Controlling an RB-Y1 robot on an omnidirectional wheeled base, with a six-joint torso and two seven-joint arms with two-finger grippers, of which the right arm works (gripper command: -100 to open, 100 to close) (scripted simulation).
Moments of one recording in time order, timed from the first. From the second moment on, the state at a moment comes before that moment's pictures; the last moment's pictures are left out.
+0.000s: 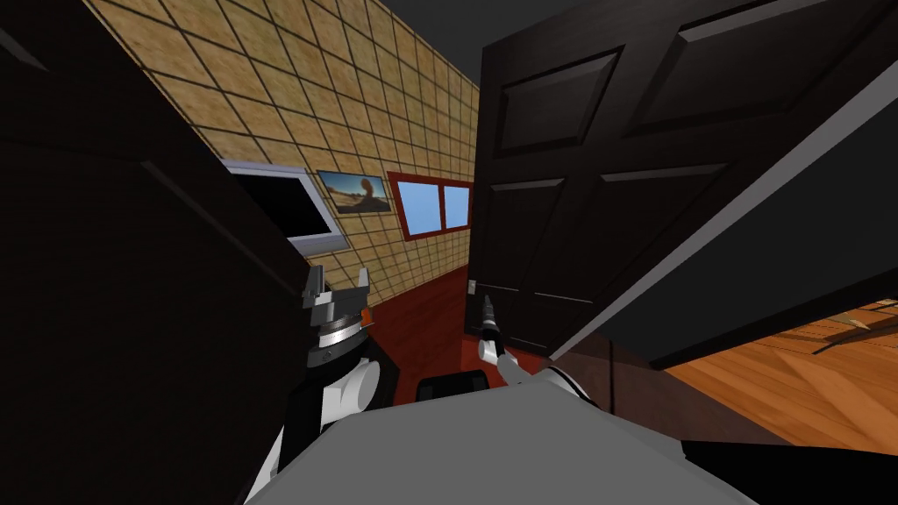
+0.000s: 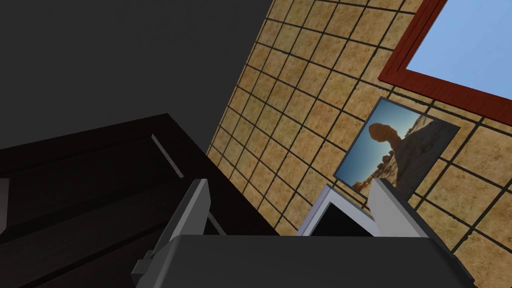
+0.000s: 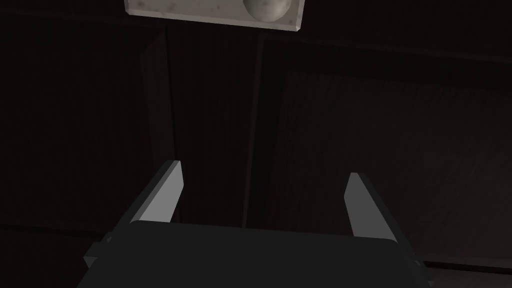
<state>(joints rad) -0.30 -0.01 0.06 -0.41 -0.57 -0.97 0.36</state>
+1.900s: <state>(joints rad) -0.28 0.00 0.07 -0.44 -0.65 -0.98 0.40</state>
